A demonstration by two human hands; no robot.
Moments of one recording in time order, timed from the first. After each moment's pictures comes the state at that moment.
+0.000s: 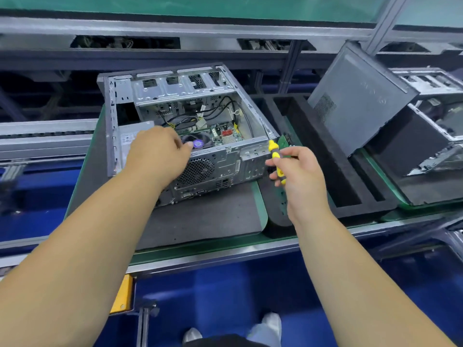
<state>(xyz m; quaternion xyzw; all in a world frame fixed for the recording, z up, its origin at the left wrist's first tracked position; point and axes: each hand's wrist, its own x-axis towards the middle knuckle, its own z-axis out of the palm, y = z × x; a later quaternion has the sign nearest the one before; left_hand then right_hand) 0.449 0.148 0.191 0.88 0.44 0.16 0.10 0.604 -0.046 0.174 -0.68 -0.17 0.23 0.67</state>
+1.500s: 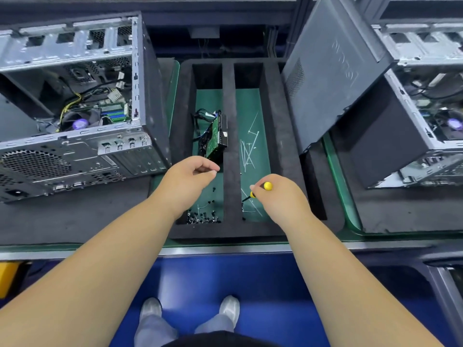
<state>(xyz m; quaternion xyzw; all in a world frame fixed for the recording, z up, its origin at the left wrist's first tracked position) 0.701 -0.014 0.086 0.70 0.47 0.15 0.51 0.876 -0.137 0.063 -0.86 -0.36 0.29 0.21</state>
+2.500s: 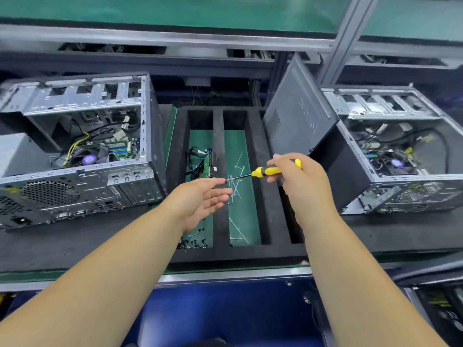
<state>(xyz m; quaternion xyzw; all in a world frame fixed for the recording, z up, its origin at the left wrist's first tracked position) 0.730 -0.028 0.139 0.42 0.43 0.16 0.78 0.887 -0.156 0.195 -0.75 -0.27 0.24 0.55</state>
